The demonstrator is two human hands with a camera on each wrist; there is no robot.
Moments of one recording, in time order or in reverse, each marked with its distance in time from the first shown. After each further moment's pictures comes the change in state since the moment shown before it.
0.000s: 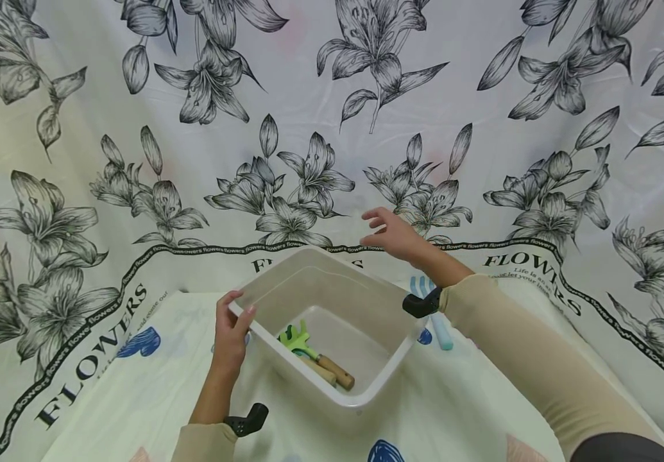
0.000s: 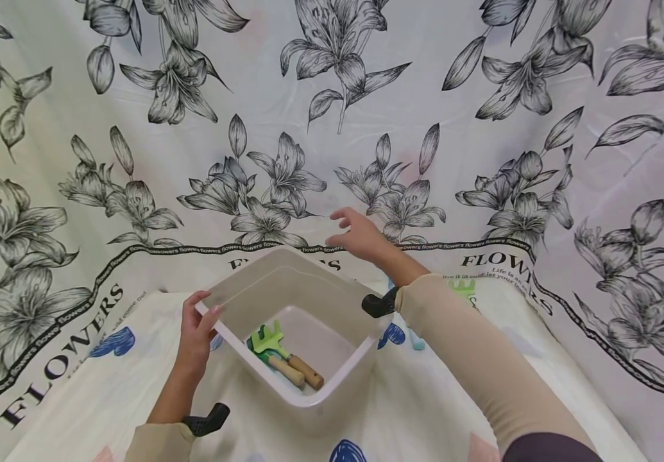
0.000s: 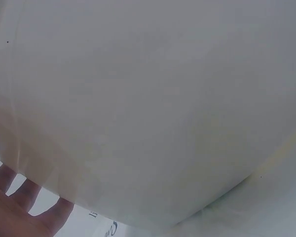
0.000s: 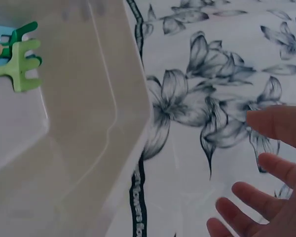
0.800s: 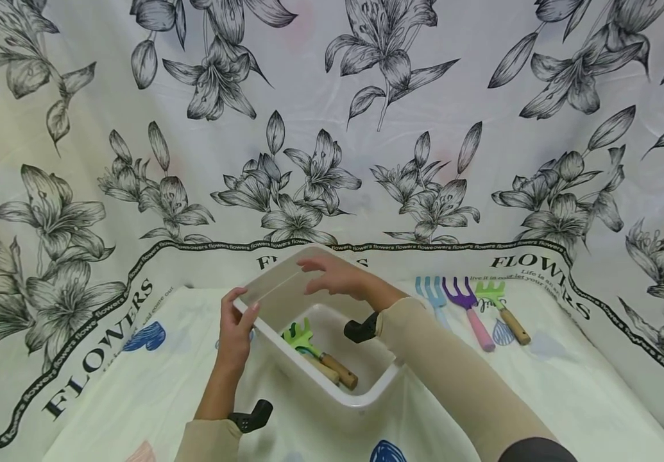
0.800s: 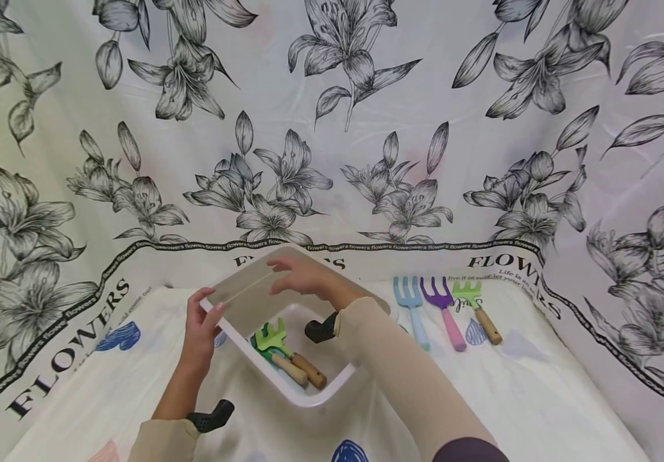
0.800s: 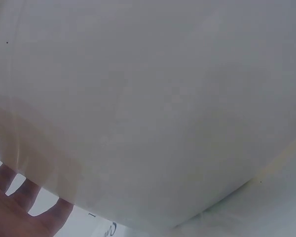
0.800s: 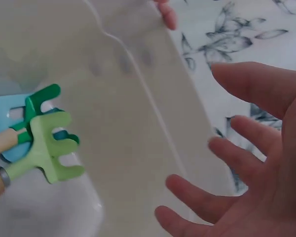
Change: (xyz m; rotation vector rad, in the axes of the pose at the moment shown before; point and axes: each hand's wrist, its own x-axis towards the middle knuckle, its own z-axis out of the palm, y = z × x) left_hand 0.000 0.000 0.002 0.000 0.022 0.011; right_hand 0.026 -0.004 0.117 0.165 -0.432 -0.012
